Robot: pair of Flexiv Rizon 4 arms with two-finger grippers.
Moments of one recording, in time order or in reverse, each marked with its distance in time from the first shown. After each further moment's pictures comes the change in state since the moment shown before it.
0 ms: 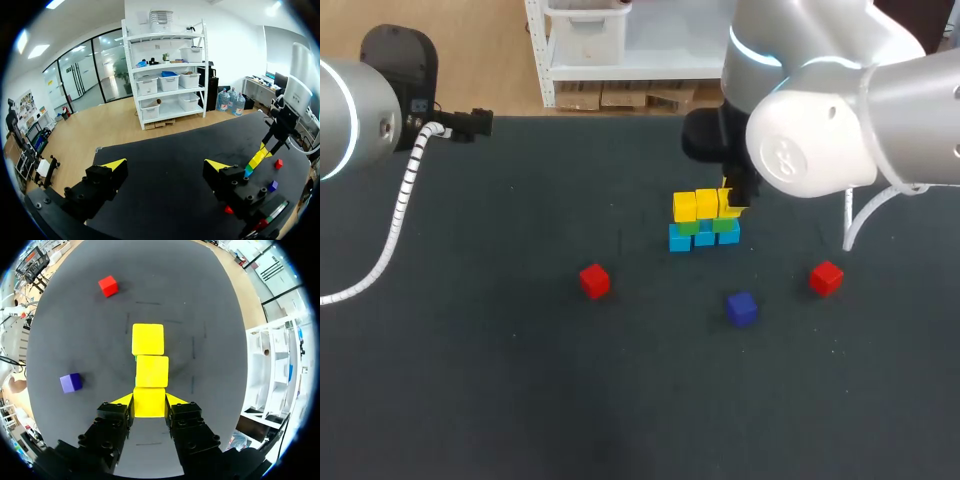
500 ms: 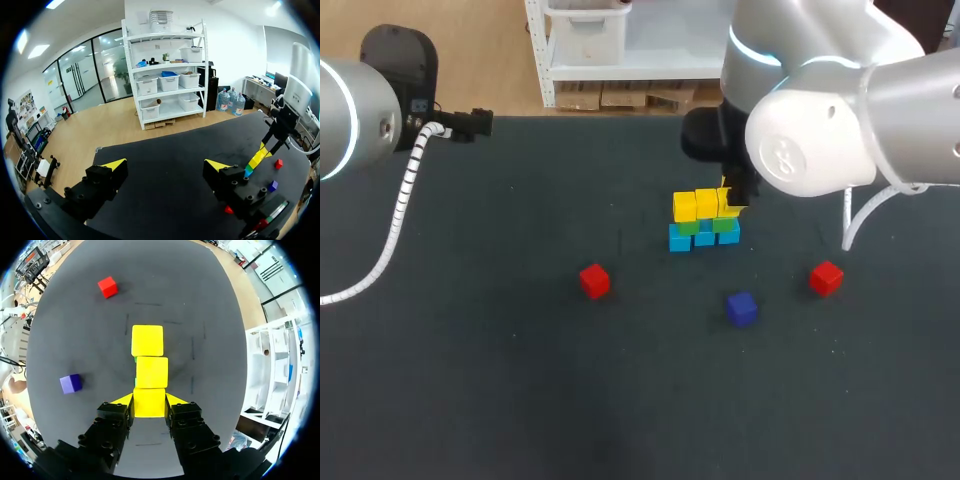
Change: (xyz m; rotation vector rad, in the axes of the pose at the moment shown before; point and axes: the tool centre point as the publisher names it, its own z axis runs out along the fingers) left arm 0.000 0.000 0.000 0.000 0.000 0.000; right arm -0.001 -0.001 0.000 0.001 -0.005 0.003
